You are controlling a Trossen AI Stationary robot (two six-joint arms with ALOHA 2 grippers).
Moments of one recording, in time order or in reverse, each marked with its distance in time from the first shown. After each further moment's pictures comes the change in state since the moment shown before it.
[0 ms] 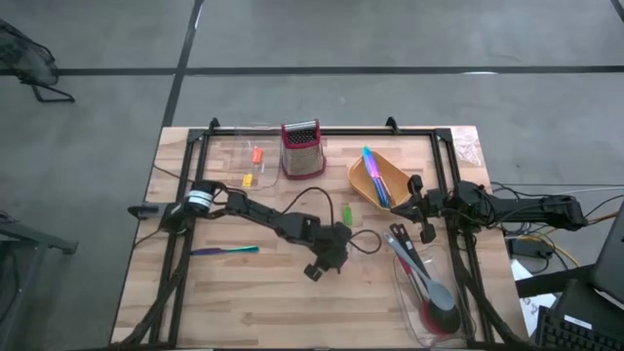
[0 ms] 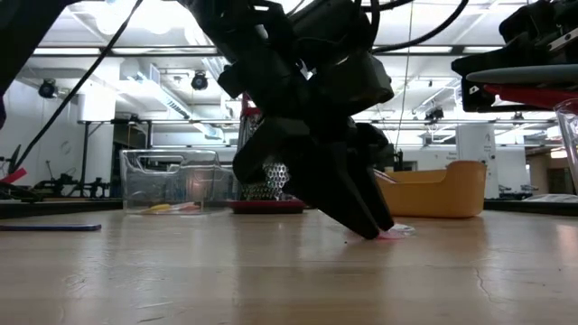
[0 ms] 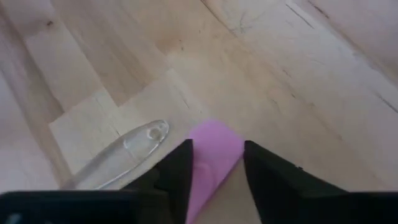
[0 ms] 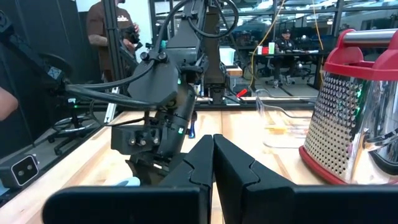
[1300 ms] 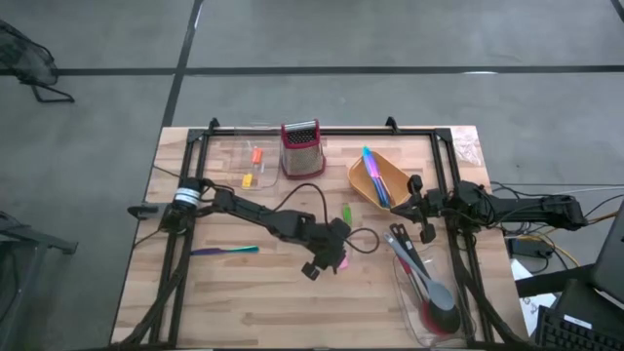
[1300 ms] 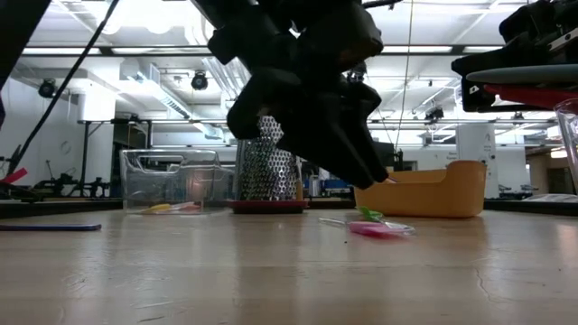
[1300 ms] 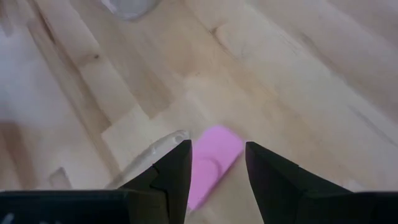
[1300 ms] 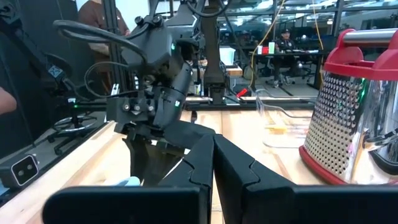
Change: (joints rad) left arm -0.024 -0.149 -0.002 -0.021 -0.066 0.030; right arm 0.000 0.000 0.000 0.000 0.000 0.000
